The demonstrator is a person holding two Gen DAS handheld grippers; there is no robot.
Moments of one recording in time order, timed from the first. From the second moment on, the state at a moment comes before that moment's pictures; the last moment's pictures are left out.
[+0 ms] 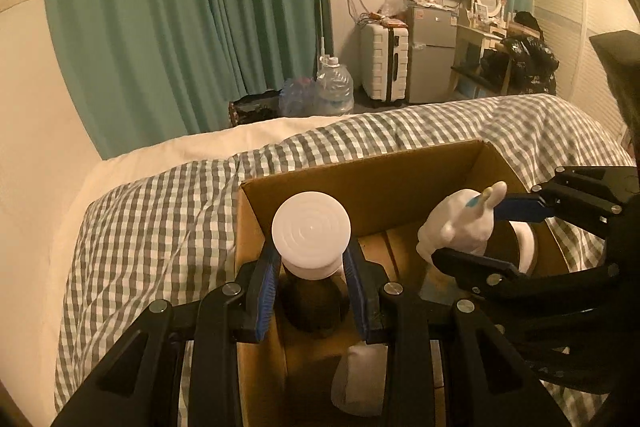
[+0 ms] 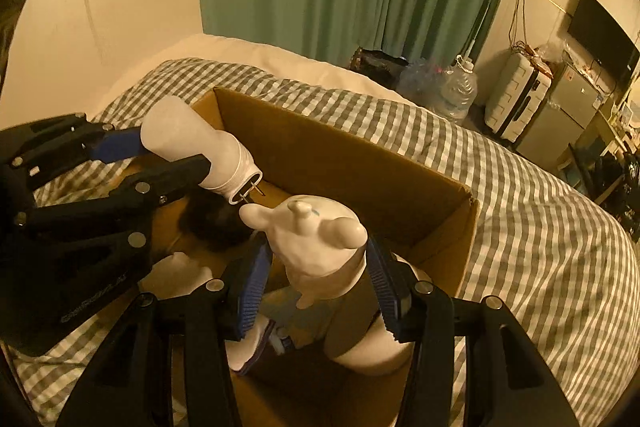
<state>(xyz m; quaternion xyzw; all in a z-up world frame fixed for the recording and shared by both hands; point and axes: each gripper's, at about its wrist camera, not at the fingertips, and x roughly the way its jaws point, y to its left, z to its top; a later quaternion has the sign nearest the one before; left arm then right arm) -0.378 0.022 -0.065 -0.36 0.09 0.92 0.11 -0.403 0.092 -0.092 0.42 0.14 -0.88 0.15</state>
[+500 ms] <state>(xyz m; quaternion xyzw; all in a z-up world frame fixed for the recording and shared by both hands) -0.366 0.017 -0.040 -0.37 0.09 0.92 0.11 -0.380 0.107 -0.062 0.39 0.12 -0.90 0.15</state>
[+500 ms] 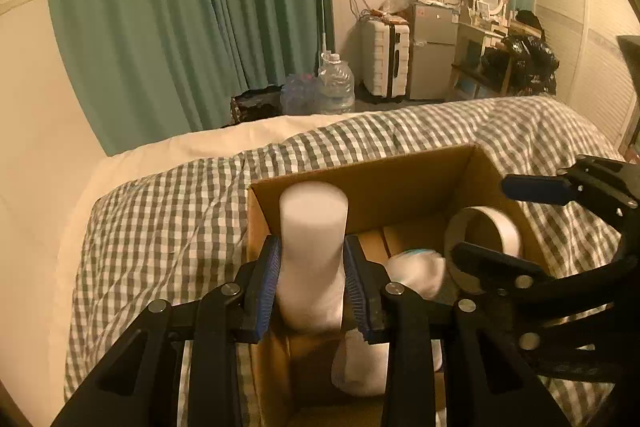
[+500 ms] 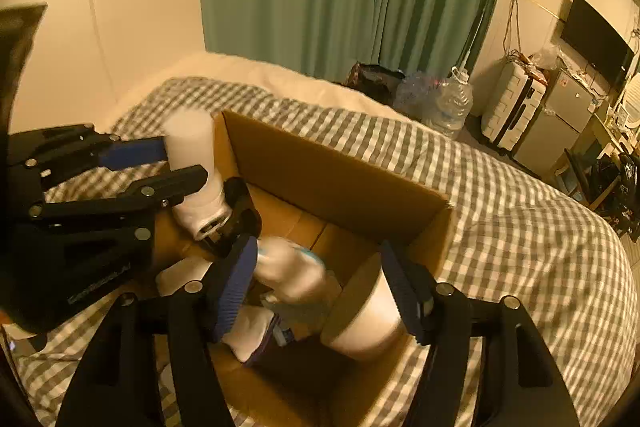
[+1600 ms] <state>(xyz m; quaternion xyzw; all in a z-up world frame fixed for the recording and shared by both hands) -0.208 -0.004 0.048 -0.27 0.02 0.96 0.03 -0.223 0.171 0.026 0.31 0.05 -0.95 0.05</state>
